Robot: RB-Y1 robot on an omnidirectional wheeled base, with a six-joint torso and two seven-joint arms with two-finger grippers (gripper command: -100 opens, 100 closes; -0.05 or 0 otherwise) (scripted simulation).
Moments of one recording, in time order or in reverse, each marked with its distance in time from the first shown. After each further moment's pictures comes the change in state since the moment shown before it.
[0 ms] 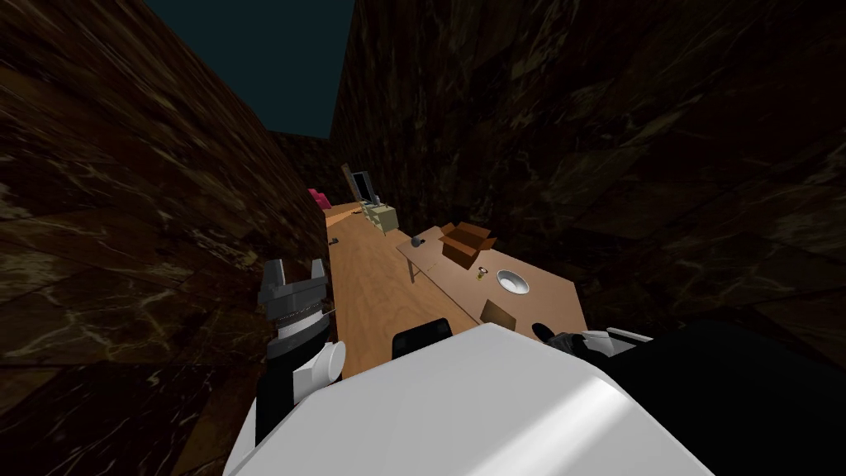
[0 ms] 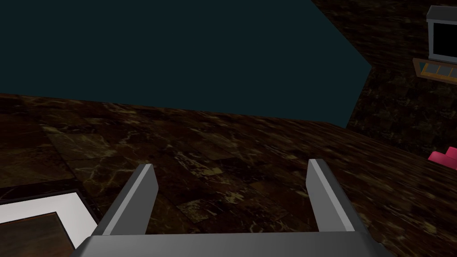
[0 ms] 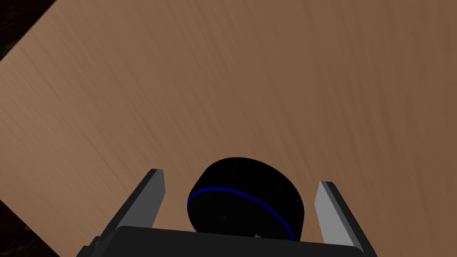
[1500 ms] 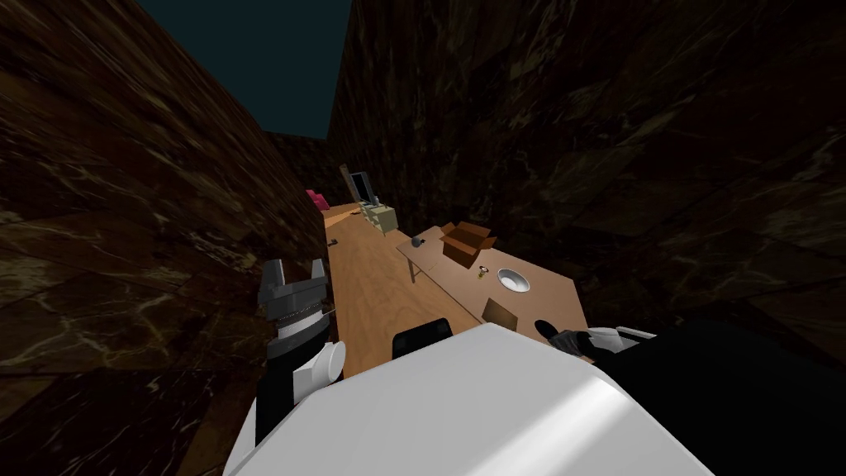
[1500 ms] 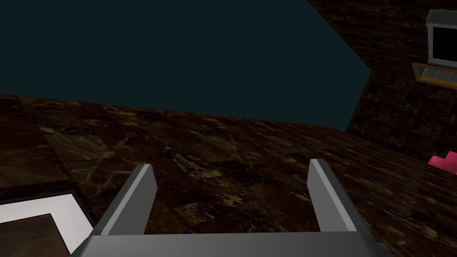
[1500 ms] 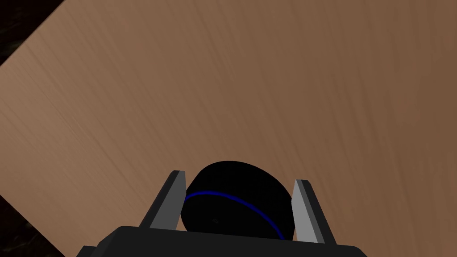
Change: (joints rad) left arm 0.000 0.000 0.000 0.000 0.000 0.000 0.000; right arm 0.017 -0.057 0.015 -0.045 0.001 -0.021 -0.027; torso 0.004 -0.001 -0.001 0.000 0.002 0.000
